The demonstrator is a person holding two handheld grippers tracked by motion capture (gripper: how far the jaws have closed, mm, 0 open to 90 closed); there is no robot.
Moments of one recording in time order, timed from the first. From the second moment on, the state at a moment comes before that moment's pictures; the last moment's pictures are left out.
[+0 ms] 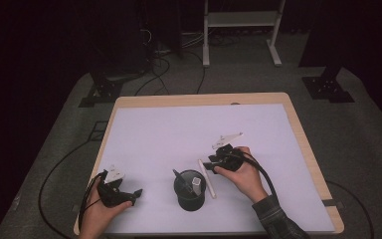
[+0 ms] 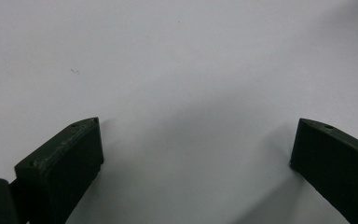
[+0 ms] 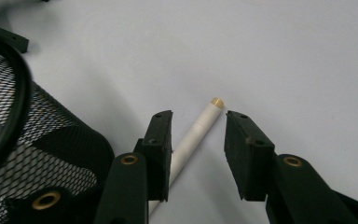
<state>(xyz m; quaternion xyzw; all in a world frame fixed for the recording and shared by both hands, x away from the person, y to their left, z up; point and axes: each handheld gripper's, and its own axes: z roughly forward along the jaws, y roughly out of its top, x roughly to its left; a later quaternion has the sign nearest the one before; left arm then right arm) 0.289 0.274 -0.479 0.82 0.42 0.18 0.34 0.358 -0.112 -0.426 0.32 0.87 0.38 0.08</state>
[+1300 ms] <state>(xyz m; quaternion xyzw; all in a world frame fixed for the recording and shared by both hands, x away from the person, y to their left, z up) 0.289 0.274 -0.479 0.82 0.42 0.18 0.34 0.382 -0.080 -0.459 0.33 0.89 0.31 0.06</state>
